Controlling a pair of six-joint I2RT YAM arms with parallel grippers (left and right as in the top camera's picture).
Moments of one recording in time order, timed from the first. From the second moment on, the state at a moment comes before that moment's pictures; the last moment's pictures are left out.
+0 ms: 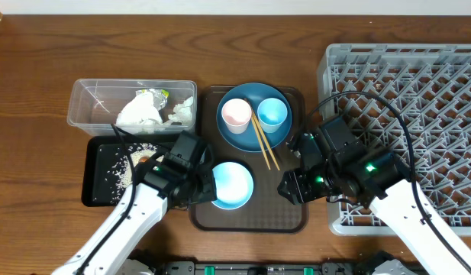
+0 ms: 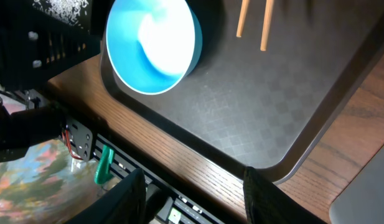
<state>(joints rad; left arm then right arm) -0.46 1.22 0.76 -0.88 0.20 -0.64 0.54 1.22 1.02 -1.05 -0.41 0.30</state>
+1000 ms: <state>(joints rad) -0.46 1.36 0.75 -0.80 0.20 -0.67 0.54 1.22 1.02 -1.06 -0.38 0.30</state>
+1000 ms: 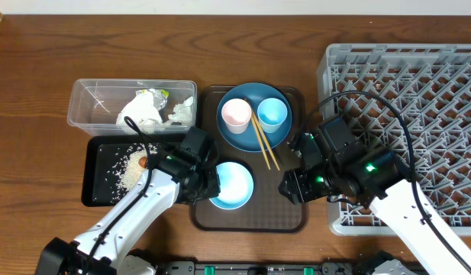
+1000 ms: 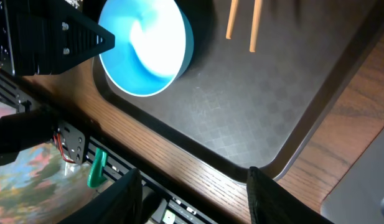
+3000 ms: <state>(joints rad) -0.53 1.31 0.68 -0.77 0.12 -0.80 0.54 1.22 1.02 -1.10 -0.36 0.30</state>
